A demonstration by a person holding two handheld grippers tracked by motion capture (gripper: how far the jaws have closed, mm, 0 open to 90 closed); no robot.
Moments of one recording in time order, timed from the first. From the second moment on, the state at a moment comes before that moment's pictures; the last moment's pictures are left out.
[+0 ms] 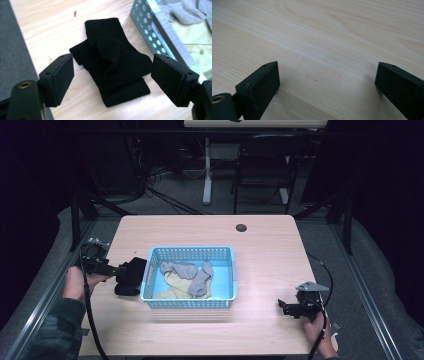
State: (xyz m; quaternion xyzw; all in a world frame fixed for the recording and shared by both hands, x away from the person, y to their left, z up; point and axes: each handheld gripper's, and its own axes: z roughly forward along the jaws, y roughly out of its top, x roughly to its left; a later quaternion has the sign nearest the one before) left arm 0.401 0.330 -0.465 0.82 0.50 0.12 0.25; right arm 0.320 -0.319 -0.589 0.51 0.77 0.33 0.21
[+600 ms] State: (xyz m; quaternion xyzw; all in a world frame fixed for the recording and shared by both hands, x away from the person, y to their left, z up) left arm 0.347 0.336 -0.486 0.79 0.51 0.18 0.29; right arm 0.320 -0.319 -0.589 0.51 0.77 0.33 0.21
